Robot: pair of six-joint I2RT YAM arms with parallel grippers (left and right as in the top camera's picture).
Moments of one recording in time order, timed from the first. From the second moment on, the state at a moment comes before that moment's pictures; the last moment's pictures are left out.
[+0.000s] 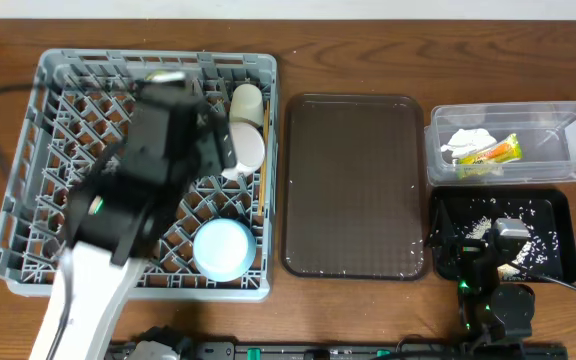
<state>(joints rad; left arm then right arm) -0.33 1.14 1.38 -1.02 -0.22 -0.42 0.09 0.01 0.01 -0.06 0.08 0.23</state>
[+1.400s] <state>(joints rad) -0.01 0.01 0.01 0.10 0.00 -0.51 0.09 0.01 0.01 -0.06 0.08 0.22</state>
